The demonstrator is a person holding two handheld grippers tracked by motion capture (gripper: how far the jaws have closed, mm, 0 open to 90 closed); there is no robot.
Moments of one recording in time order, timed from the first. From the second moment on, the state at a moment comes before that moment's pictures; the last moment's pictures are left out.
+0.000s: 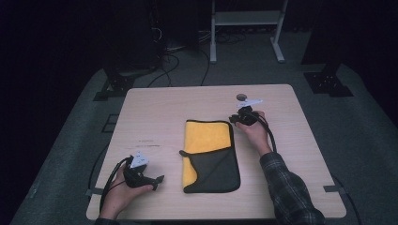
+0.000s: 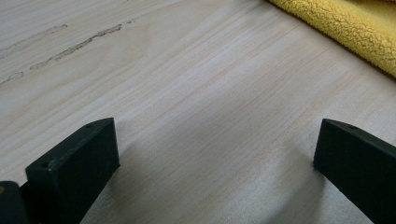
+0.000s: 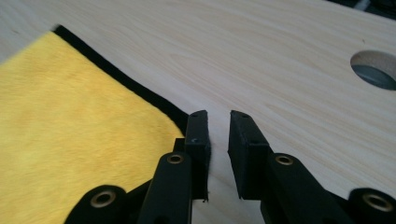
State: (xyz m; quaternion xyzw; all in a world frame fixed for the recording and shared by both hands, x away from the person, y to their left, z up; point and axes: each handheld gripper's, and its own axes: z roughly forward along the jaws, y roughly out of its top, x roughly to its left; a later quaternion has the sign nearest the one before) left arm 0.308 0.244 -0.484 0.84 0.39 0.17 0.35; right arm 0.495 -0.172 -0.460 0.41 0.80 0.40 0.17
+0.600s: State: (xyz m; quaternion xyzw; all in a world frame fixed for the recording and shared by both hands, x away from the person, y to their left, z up) left arm 0.307 0.243 -0.484 0.84 0.39 0.17 0.35; right arm 0.432 -0.115 -0.440 0.29 0.85 0.43 0.09
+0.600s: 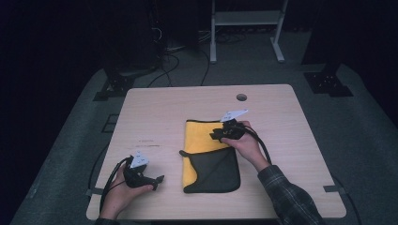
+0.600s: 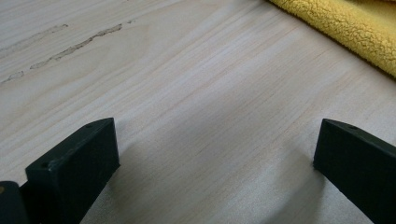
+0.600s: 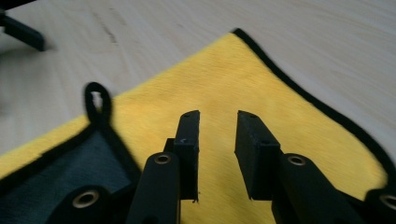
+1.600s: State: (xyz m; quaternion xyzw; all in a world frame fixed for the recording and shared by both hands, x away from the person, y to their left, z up) left arm 0.307 0.243 -0.484 0.84 0.39 0.17 0.35; right arm 0.412 -0.007 -0.476 0.19 0.88 0.43 0.03
